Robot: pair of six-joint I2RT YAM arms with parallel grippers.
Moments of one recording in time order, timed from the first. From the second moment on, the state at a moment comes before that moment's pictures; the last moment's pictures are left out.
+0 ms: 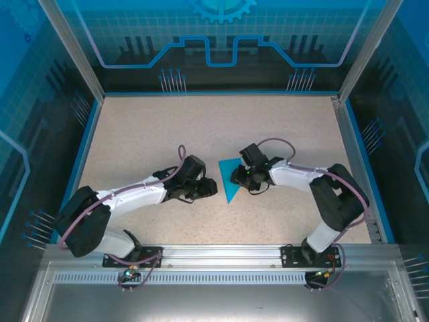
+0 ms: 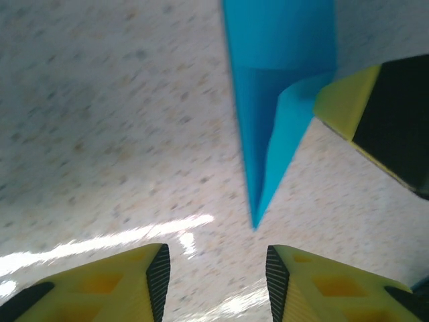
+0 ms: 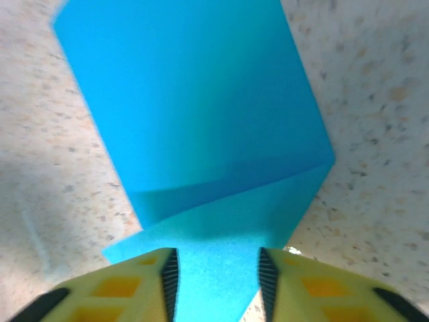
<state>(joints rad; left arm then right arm) -0.71 1.43 0.77 -0.30 0.18 -0.92 0.58 1.62 0.87 -0.33 -0.18 0.93</state>
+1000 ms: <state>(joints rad) -0.72 1.83 1.01 -0.19 0.27 -0.98 0.35 1.64 0.81 -0.30 -0.49 0.67</state>
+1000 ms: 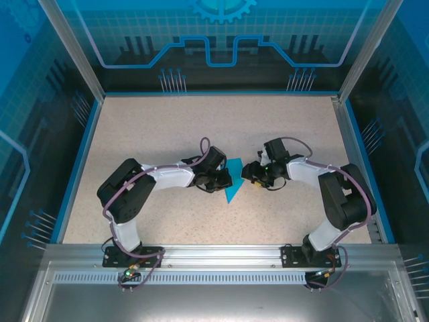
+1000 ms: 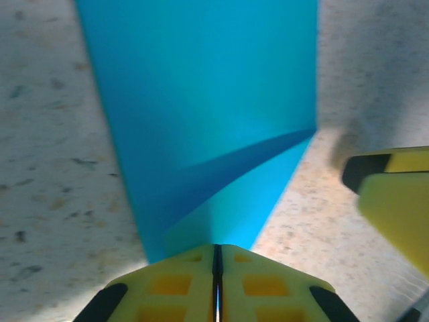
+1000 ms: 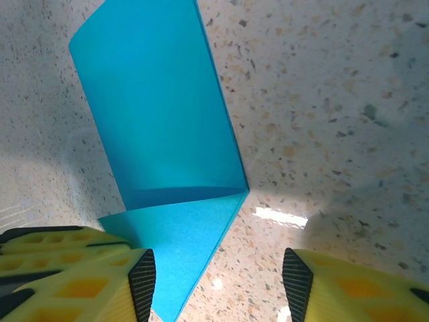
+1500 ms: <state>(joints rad) -0.72 1.85 1.03 -0.27 0.22 -0.98 0.35 1.71 0.86 -0.29 -0.54 0.66</state>
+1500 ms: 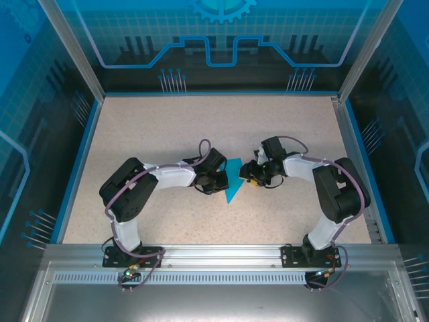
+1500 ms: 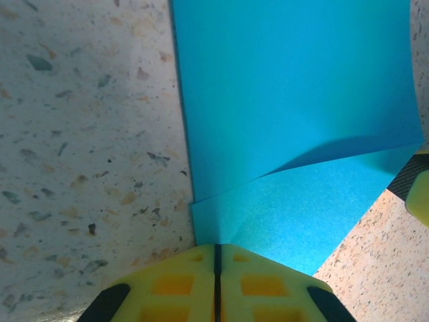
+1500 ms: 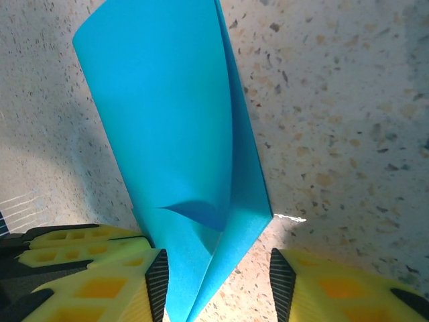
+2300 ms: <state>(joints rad) -0.68 1.80 1.02 -0.31 0.21 -0.96 0.35 1.79 0.89 -0.22 -0.64 0.69</state>
